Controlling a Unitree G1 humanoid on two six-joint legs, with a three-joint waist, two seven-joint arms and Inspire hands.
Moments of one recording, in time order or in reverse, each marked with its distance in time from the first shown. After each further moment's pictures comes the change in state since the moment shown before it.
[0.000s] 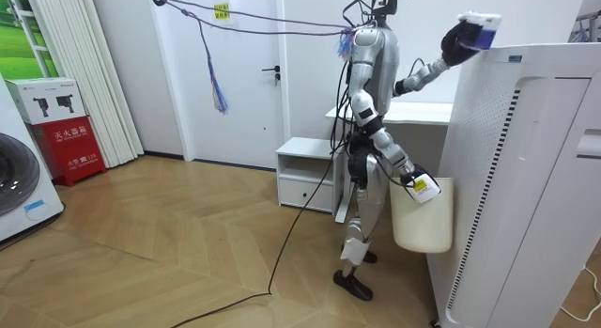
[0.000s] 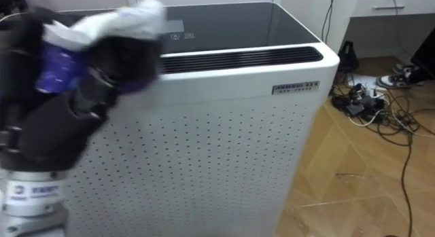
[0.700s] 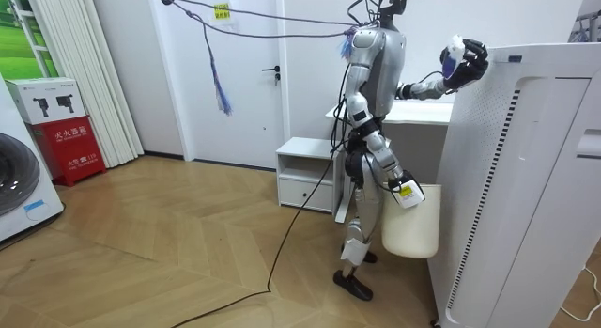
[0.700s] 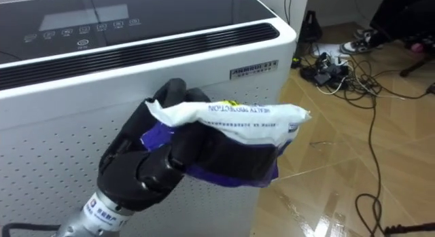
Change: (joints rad) left arm -0.029 -0.005 -0.044 0.183 -0.340 0.285 -0.407; right arm -0.023 0.021 0.018 -0.008 -0.115 0.085 0.017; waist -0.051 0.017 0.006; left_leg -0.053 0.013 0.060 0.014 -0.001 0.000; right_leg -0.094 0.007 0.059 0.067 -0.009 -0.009
